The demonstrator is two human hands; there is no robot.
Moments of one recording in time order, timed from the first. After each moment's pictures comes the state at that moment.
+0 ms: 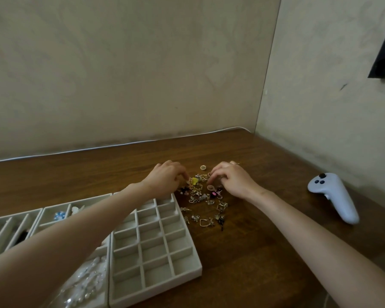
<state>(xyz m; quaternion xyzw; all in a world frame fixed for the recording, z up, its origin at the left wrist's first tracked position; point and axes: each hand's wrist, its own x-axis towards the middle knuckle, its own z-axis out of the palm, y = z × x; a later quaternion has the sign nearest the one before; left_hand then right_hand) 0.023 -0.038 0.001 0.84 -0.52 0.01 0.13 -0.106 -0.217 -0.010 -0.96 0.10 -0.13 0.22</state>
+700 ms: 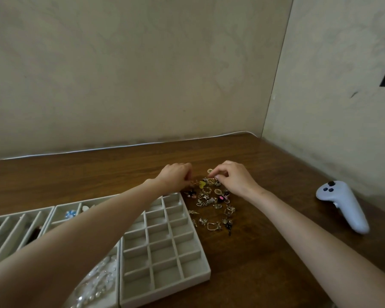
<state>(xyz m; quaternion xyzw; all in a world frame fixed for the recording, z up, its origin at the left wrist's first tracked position) 0.038 -0.056 0.000 0.87 -0.48 0.00 0.10 -0.095 -0.198 0.004 -0.95 0.13 -0.16 0.25</state>
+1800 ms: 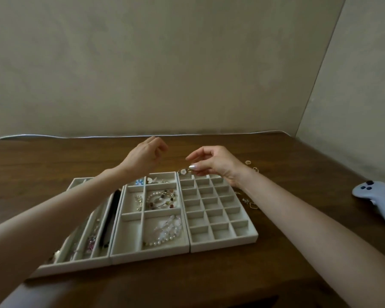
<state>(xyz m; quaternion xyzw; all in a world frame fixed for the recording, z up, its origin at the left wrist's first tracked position) 0.043 0.149 0.028 0.85 -0.41 0.17 0.28 -0.080 -0.038 0.053 -0.79 0.04 -0.04 0.61</state>
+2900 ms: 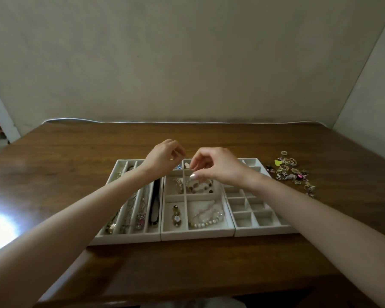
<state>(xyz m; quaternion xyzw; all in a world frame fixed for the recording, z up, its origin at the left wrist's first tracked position) 0.033 0.200 0.002 0.87 -0.37 0.13 0.31 -0.080 0.046 0.038 -0.91 -0.09 -0.04 0.40</state>
